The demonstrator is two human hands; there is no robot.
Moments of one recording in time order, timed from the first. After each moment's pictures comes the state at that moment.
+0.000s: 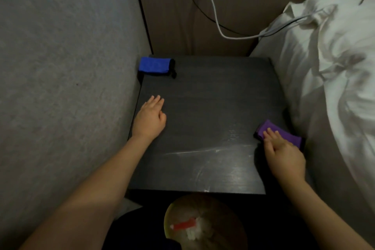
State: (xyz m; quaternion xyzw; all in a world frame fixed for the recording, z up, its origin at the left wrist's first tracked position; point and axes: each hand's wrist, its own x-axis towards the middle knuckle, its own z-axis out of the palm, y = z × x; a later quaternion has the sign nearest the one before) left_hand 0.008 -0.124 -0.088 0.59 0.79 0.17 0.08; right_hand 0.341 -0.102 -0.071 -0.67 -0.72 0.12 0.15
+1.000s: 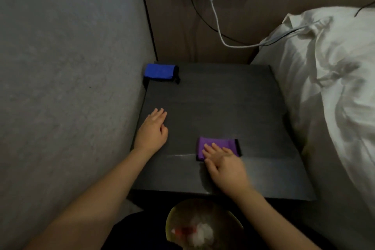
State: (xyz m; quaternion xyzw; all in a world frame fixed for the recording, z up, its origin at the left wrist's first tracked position) left_hand 0.014 -0.155 -0.086 0.58 0.79 0.20 0.10; right_hand 0.244 -0.155 -0.072 -0.44 -0.87 0.20 0.09
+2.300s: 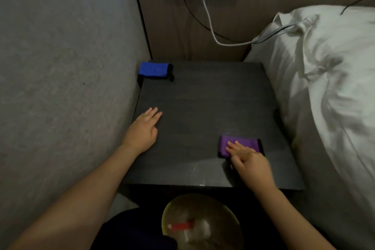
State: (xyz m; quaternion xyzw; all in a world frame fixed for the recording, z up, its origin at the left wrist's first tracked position) left_hand 0.002 -0.167 -0.086 0.65 0.75 0.12 0.09; right_hand 0.312 -0.142 -0.071 -0.52 -0.81 0.25 0.13
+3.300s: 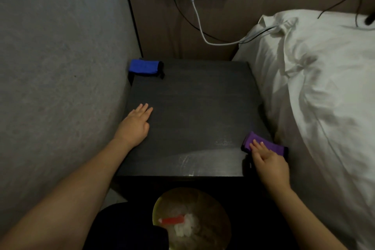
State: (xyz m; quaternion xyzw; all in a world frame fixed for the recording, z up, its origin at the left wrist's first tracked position) left_hand 0.008 -0.167 -0.082 0.65 0.75 0.08 0.09; right_hand 0.371 -0.152 -0.051 -0.67 -0.70 0.21 0.12
